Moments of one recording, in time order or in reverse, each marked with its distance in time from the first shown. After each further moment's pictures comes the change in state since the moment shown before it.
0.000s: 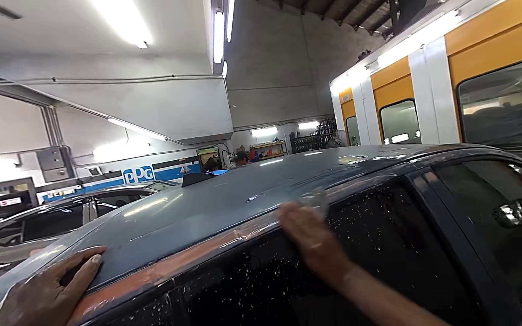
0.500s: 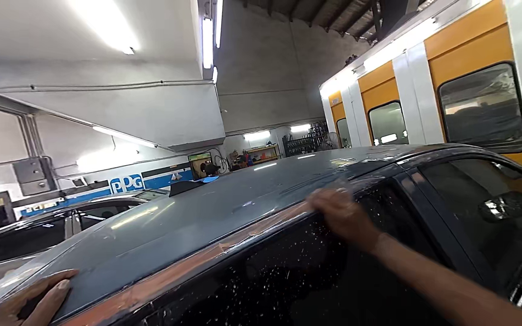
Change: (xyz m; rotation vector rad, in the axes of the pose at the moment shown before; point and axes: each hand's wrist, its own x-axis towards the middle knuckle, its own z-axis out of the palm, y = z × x) left_hand 0.002 -0.007 -0.002 -0.063 -0.080 0.053; right_hand 0.001 0.123 -0.029 0.045 0.009 -0.082
